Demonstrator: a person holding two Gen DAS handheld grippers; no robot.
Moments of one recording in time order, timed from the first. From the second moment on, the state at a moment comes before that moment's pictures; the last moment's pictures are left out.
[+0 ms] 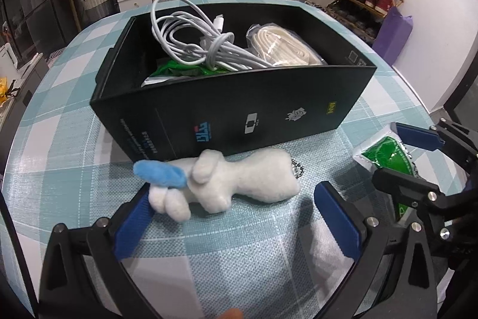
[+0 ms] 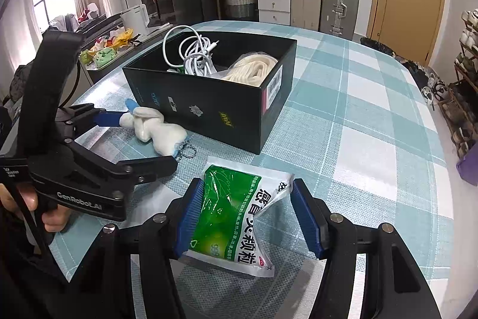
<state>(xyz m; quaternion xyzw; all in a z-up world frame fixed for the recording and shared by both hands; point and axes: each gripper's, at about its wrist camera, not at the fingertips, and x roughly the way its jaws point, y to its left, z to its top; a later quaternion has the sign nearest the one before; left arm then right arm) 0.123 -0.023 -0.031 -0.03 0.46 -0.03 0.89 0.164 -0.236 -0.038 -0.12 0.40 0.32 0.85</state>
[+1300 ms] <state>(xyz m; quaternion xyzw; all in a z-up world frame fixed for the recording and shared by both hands) 0.086 0.007 0.018 -0.04 0.37 -0.07 0.93 0.152 -0.232 -0.006 -0.11 0.34 0.32 0.88</state>
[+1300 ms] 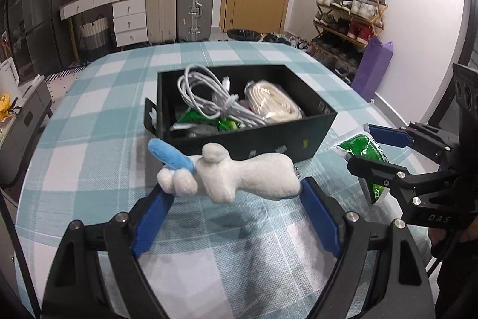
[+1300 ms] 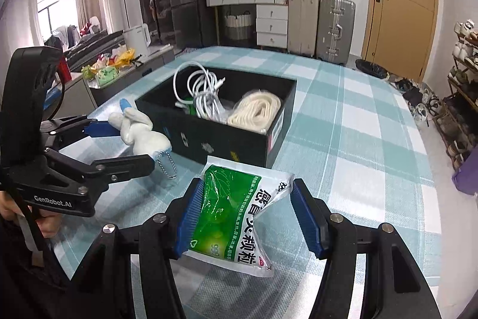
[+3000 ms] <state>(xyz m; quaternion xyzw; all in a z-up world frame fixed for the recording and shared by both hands) 0.156 0.033 0.038 -0.01 0.34 -0.06 0.94 0.238 -0.169 0.037 -0.06 0.29 0.31 0.90</state>
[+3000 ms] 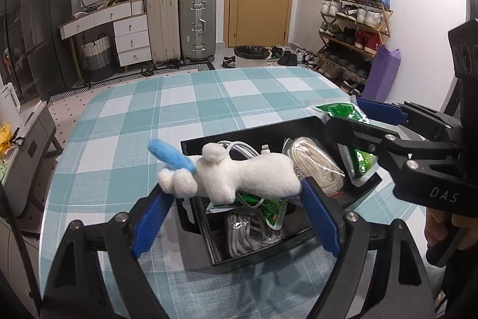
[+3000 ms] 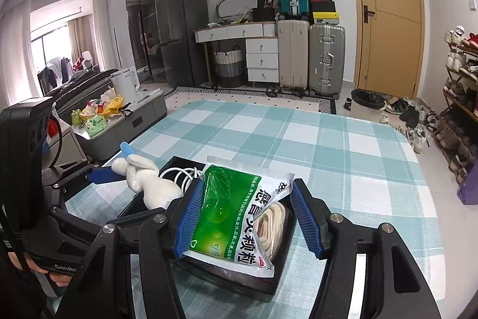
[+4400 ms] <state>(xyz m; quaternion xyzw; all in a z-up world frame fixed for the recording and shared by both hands) 0.131 0.039 0.040 -0.03 0.32 -0.06 0.94 0.232 -0.199 0.024 -0.07 0.29 0.30 0.91</state>
